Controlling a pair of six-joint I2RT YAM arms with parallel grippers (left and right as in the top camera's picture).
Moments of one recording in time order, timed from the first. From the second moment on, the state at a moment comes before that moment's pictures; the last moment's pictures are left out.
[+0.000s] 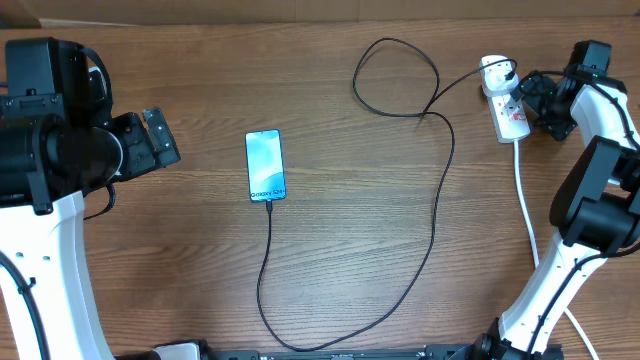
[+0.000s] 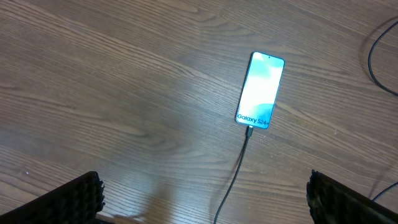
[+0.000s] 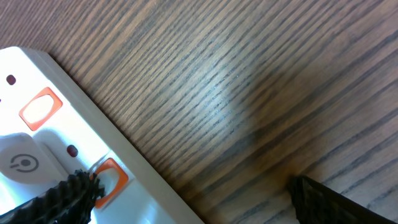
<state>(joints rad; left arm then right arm) 0.08 1.48 2.03 -1.69 -0.01 -0.32 -0.36 2.32 1.81 -0.65 -0.09 0.44</state>
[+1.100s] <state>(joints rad) 0.08 1.48 2.03 -1.69 -0.01 -0.32 -0.34 1.67 1.85 -1.29 -0.17 0.22</state>
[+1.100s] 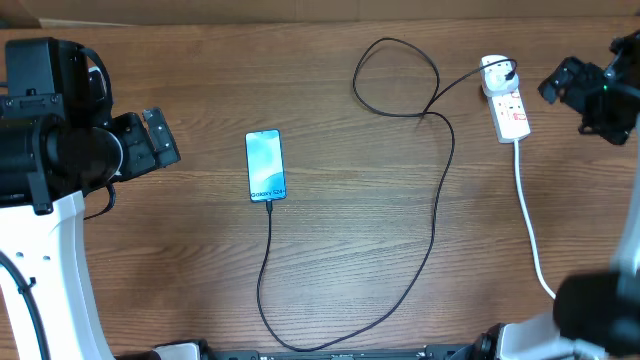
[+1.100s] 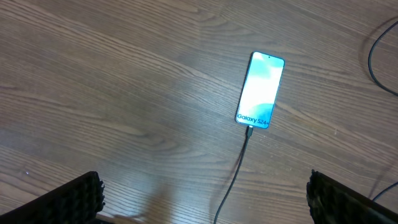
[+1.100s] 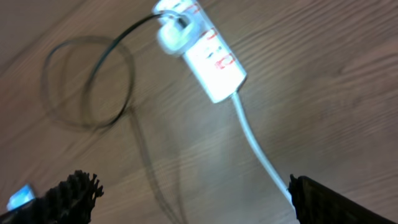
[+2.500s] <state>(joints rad) 0.08 1.48 2.03 -1.69 -0.02 -0.32 -0.02 0.61 1.08 -0.60 -0.21 0.17</state>
